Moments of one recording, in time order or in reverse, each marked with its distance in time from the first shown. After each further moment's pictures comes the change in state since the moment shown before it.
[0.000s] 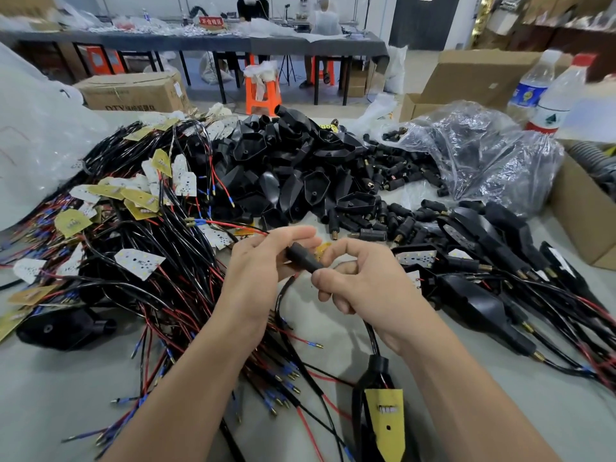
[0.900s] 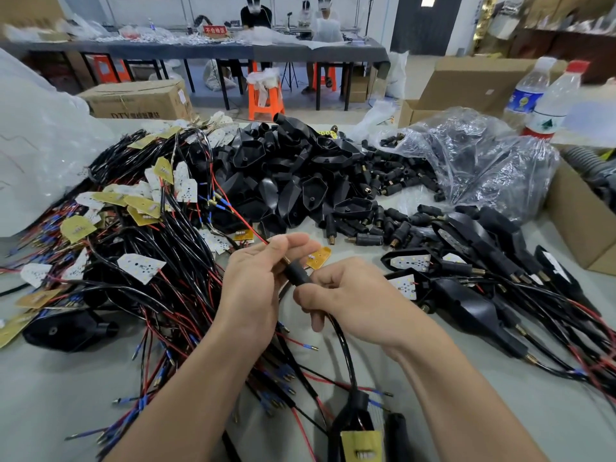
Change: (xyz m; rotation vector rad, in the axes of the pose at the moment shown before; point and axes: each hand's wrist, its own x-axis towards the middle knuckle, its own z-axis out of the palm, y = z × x) left_hand 0.001 -0.009 0.004 -0.195 0.053 0.020; right_hand -0.012 -0.020 0.001 -0.374 -0.192 0.036
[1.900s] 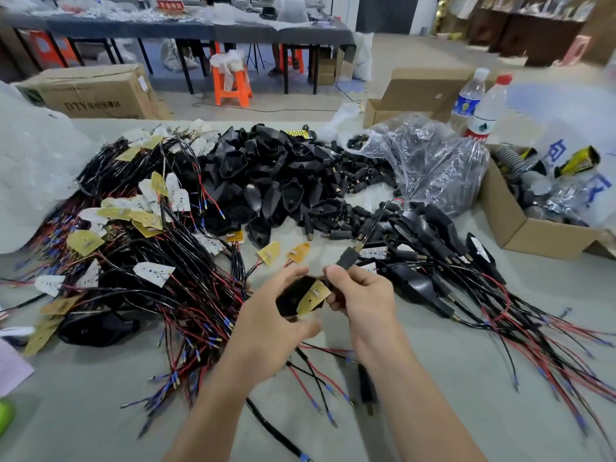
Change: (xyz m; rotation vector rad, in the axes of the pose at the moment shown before) left_hand -0.074 0.025 -0.005 0.854 -0.281 -0.015; right_hand -0.039 0.002 0.024 0.805 0.644 0.157
